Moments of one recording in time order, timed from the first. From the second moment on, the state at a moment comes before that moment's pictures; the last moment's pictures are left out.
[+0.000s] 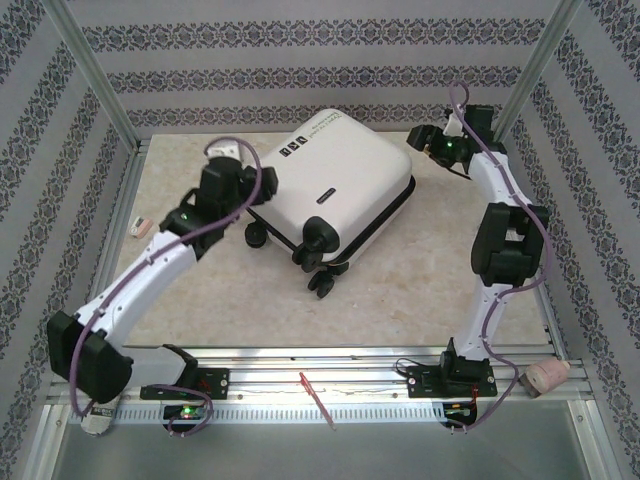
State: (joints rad) left arm -0.39 1.31 1.21 -0.37 -0.18 -0.49; right arm -0.13 2.01 1.69 -0.38 -0.61 0.43
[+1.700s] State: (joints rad) left arm -0.07 1.62 1.12 -0.47 0.12 -0.54; right arm 0.04 1.98 1.29 0.42 -0.84 0.79
